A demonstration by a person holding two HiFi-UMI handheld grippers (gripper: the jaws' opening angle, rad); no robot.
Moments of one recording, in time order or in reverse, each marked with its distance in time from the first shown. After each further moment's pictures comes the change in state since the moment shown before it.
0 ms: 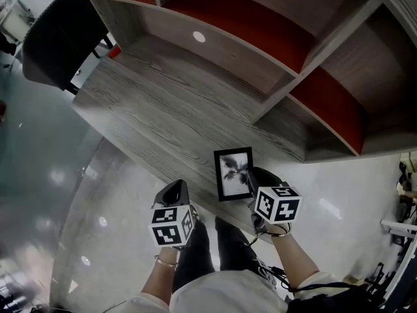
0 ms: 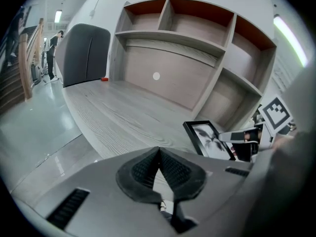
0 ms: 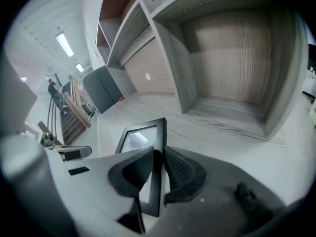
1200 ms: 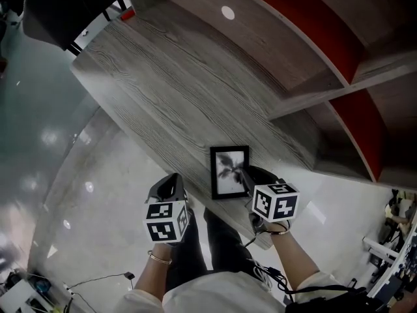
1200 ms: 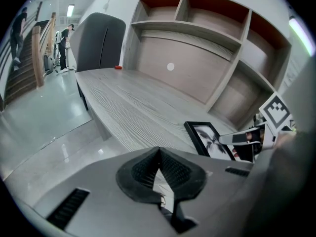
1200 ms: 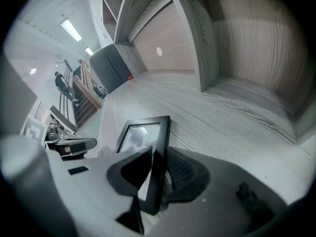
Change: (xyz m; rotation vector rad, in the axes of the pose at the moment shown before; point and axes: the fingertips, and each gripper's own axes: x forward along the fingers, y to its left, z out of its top) left arm 0.016 0.022 -0.043 -0.112 0.046 0.087; right arm 0.043 0.007 -0.035 -0.117 0.208 0.115
